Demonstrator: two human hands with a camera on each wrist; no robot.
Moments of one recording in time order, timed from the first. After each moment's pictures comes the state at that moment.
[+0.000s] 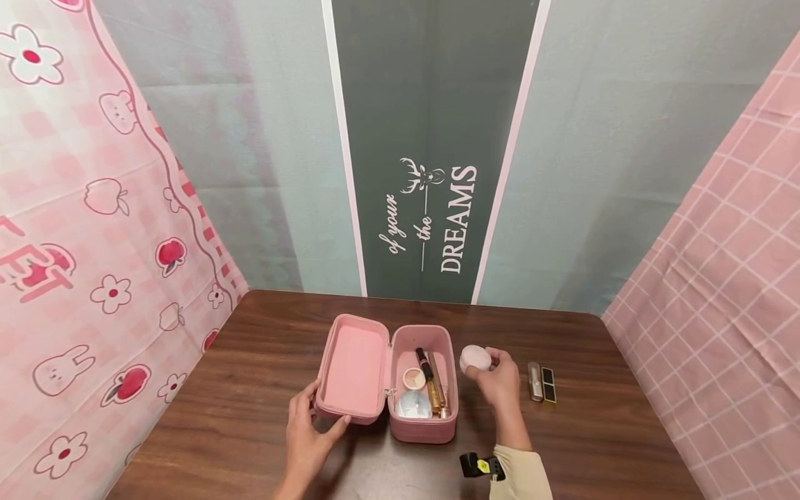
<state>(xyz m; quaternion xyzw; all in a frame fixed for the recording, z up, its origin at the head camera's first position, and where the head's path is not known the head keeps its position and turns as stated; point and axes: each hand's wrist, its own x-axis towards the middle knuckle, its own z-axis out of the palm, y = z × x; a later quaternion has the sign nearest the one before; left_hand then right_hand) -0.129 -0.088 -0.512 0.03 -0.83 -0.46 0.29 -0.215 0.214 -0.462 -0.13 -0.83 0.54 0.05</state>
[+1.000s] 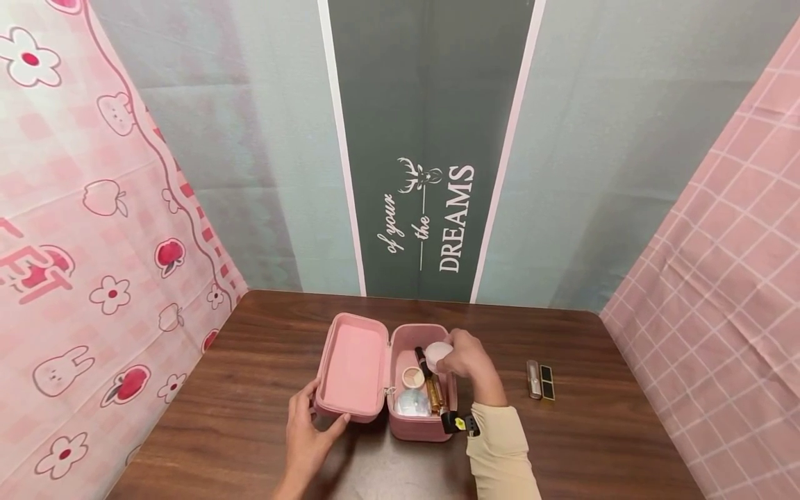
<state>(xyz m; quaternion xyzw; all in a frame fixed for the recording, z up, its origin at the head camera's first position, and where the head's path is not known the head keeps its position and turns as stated) -0.129 -0.087 -0.510 0.03 -0.83 -0.46 0.30 -0.245 0.179 -0.414 0.03 -0.93 0.36 -0.11</state>
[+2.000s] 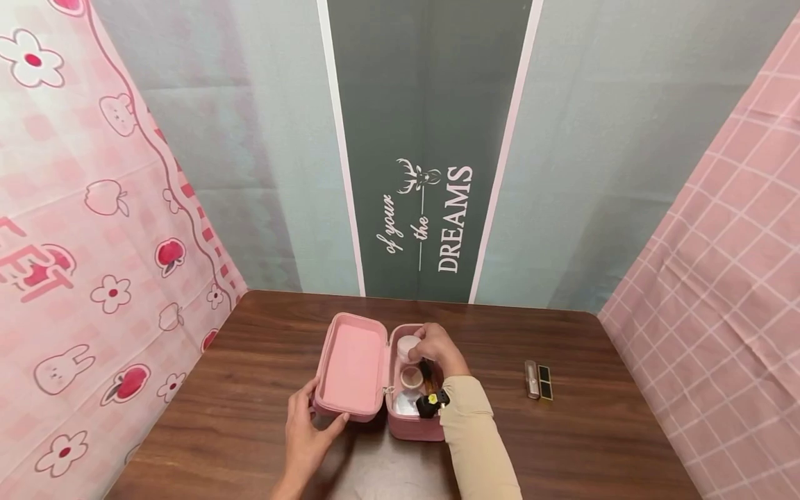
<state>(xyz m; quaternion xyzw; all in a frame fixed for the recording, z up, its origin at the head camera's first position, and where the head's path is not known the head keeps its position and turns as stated) -0.128 -0.085 -0.507 0.02 -0.83 -0.46 0.31 -0.288 0.140 -0.458 0.01 -0.86 0.48 -0.16</state>
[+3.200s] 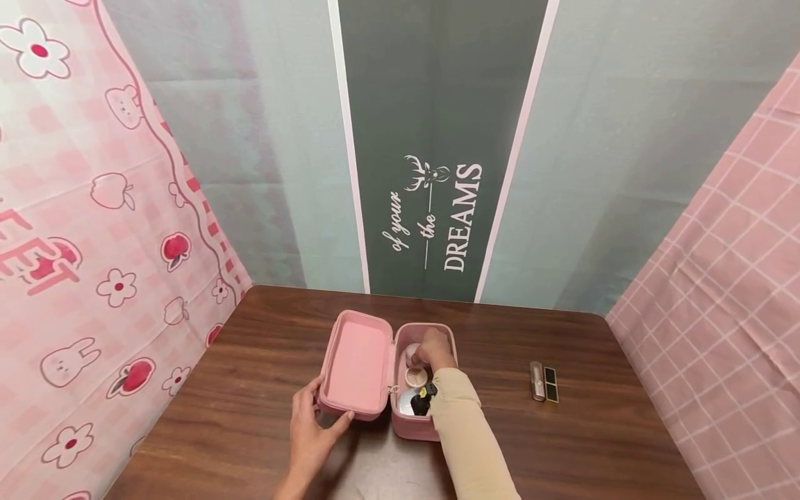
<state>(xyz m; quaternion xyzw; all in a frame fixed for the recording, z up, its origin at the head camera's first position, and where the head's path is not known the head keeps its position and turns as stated) -0.129 -0.086 -0.508 0.03 -0.83 -0.47 0.31 -0.307 0.122 -0.494 -0.02 -0.94 0.33 -0.12</state>
